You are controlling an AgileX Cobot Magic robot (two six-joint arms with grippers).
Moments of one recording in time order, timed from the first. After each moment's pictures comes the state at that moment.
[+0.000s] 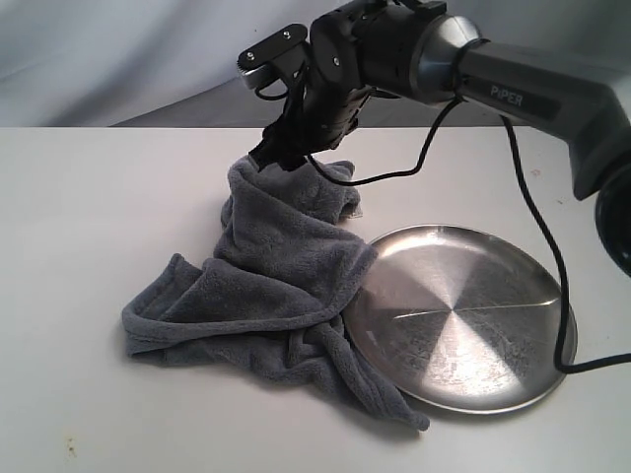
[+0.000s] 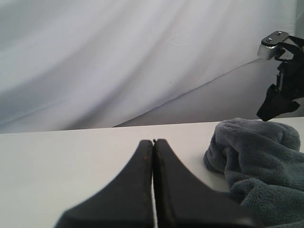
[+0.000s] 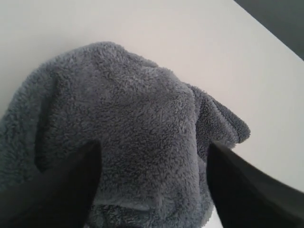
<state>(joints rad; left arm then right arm) -0.13 0.00 0.00 -0.06 0.10 0.06 0.73 2.26 -2.00 -0.16 0.79 -0.06</state>
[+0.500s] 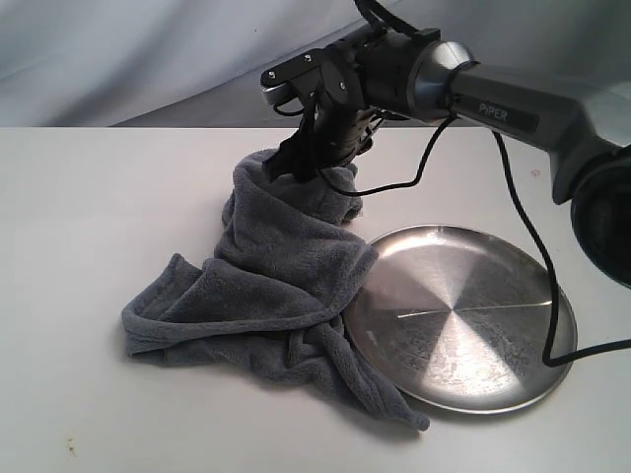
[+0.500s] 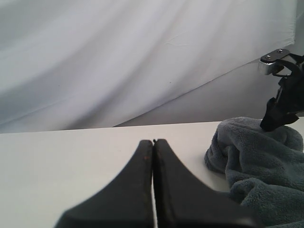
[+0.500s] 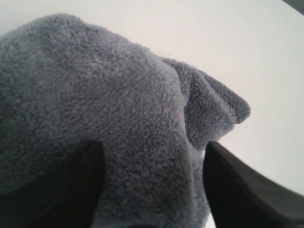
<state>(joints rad) -0.13 0.00 0.00 -0.06 0.10 0.06 0.70 2.32 -2.00 -0.19 0.79 0.07</state>
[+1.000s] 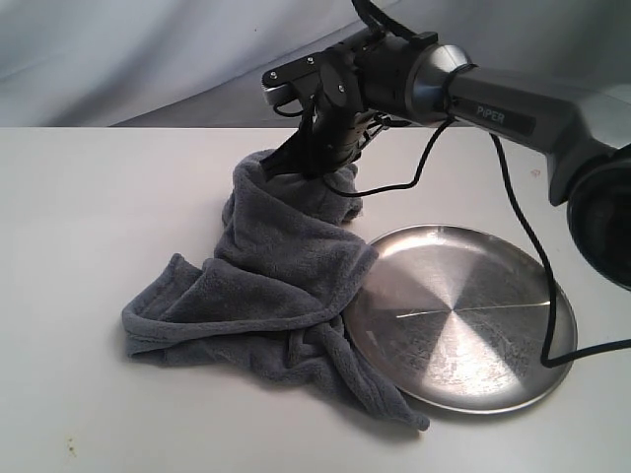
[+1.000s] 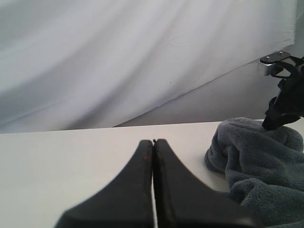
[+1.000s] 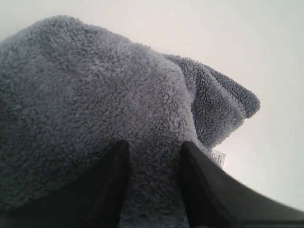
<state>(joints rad) -0.13 0.00 0.00 -0.06 0.10 0.06 0.70 2.33 -2.00 -0.17 0.79 0.12</state>
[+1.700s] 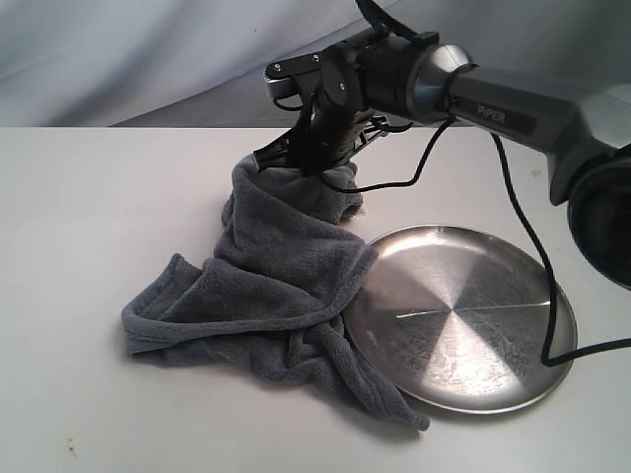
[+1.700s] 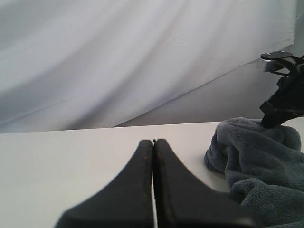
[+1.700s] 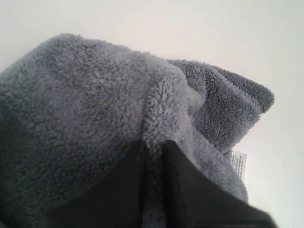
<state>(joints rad) -0.13 0.00 0.00 -0.06 0.10 0.06 0.70 2.33 -2.00 -0.12 0.76 0.19</state>
